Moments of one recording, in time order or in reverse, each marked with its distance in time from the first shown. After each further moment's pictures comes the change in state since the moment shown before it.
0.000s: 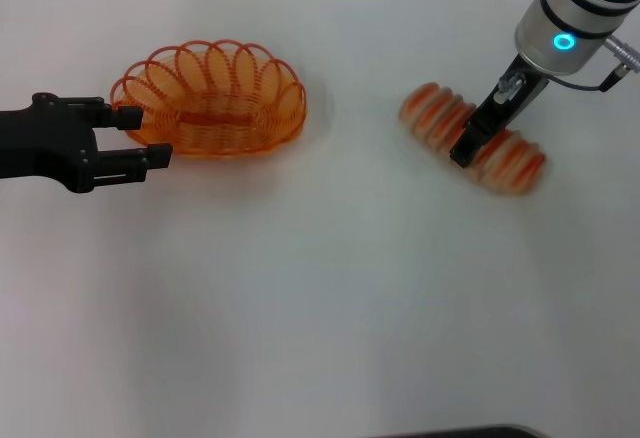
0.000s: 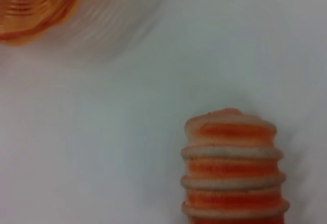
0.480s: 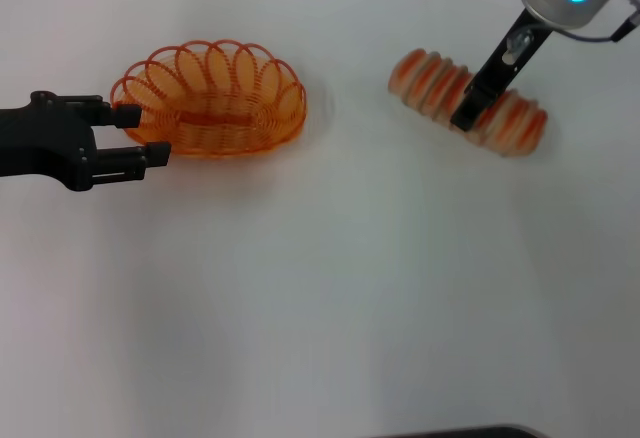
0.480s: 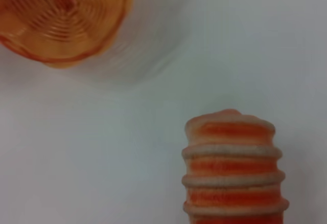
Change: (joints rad) left arm -0.001 0.001 0.000 0.001 0.000 -0.002 0.000; right arm 0.022 -0.004 0.049 -0.137 -0.012 -0.116 -0.114
